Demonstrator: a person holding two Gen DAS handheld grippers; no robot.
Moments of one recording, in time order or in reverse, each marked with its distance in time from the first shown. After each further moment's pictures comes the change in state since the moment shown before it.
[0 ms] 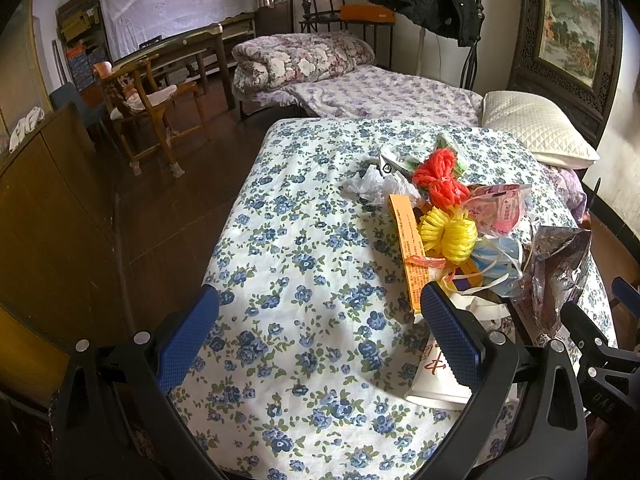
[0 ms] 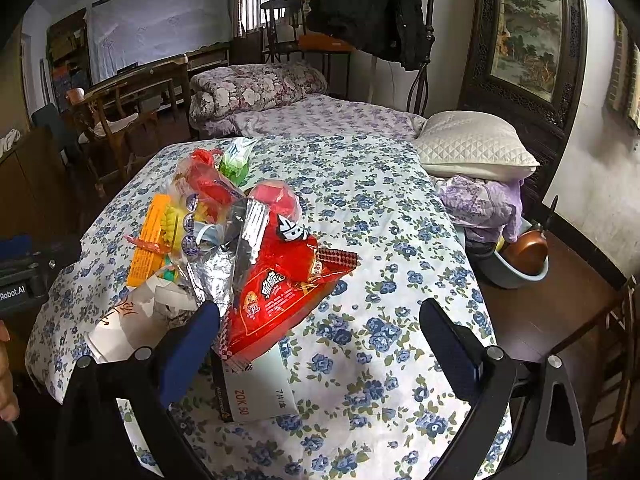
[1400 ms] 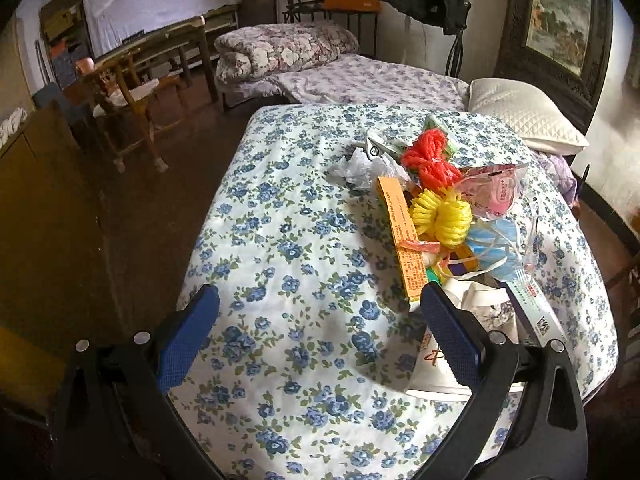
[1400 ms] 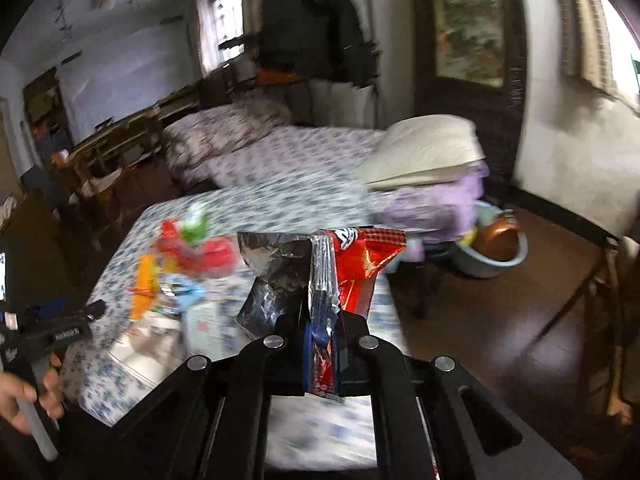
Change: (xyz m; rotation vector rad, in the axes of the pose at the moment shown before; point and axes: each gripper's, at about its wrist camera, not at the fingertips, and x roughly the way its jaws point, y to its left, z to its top) left arm 0.010 -0.007 0.000 0.033 0.057 -0.057; right arm -0.093 -0.102 -0.003 0.176 -0.084 -0.041
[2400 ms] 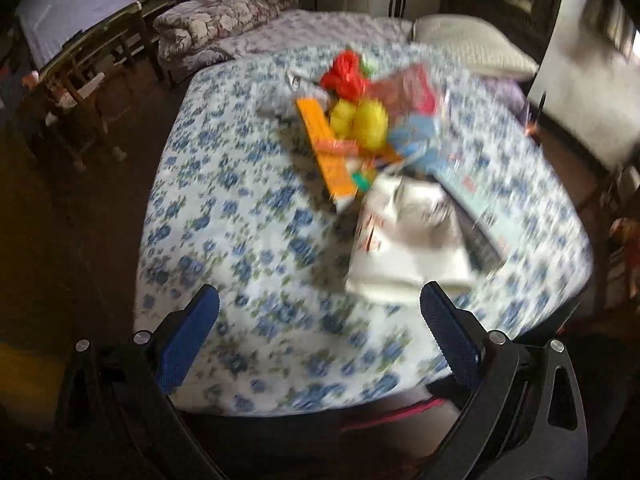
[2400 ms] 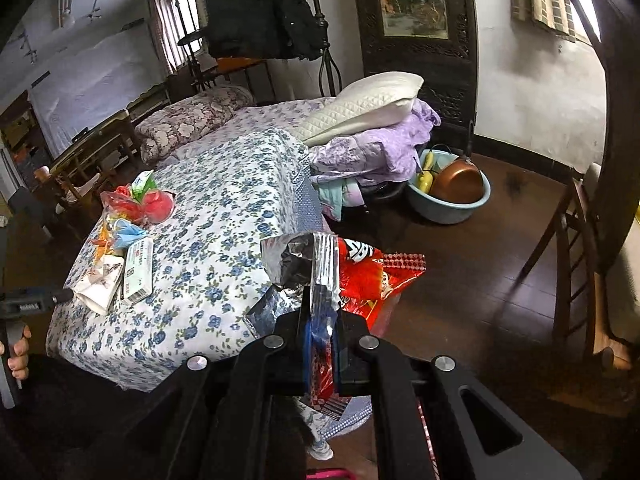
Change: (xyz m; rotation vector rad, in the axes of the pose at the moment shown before) left arm -0.019 -0.035 -0.041 0.192 0.185 -0.095; right arm -0.028 -0.097 -0.071 0.109 0.093 -0.010
